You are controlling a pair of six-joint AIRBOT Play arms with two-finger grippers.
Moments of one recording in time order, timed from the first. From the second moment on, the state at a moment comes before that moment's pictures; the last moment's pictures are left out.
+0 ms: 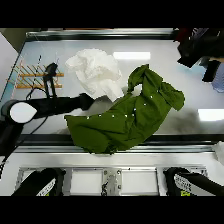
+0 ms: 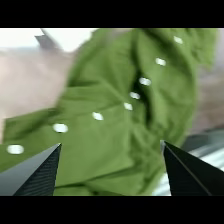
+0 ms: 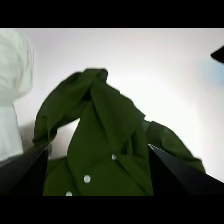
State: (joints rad) left arm -0.27 -0.88 0.97 1.13 -0.99 -1.76; right arm -0.02 -1.22 1.65 -1.40 1.15 1.49
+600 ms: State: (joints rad) left arm 0.06 -0.91 0.56 1.10 -1.14 -1.60; right arm -0.03 -1.01 0.73 -1.28 1.18 1.62
